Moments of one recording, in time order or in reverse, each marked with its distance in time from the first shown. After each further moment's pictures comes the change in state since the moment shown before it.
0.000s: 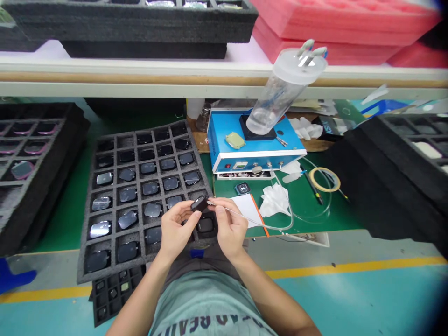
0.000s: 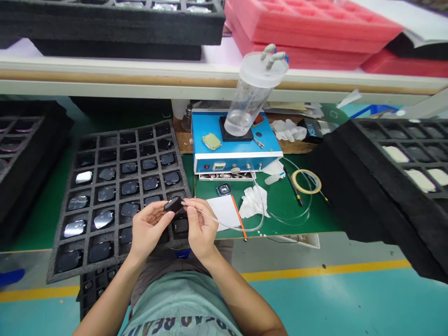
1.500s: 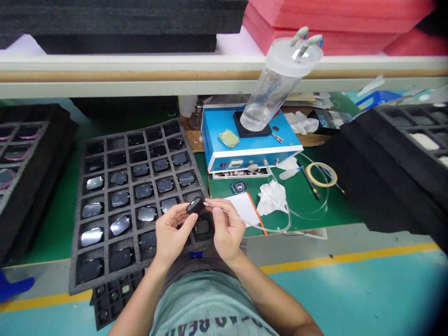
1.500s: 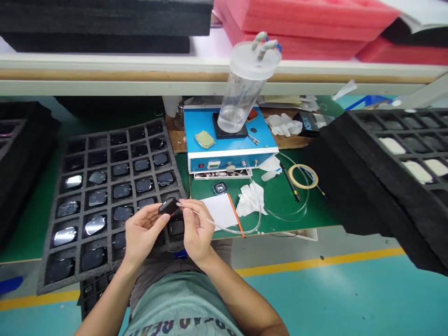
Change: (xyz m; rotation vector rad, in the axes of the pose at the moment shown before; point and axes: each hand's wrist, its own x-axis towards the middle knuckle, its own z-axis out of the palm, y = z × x) left_hand 0.001 0.001 0.003 0.017 0.030 -0.030; right_hand 0.000 0.003 0.001 -0.017 0.031 -0.066
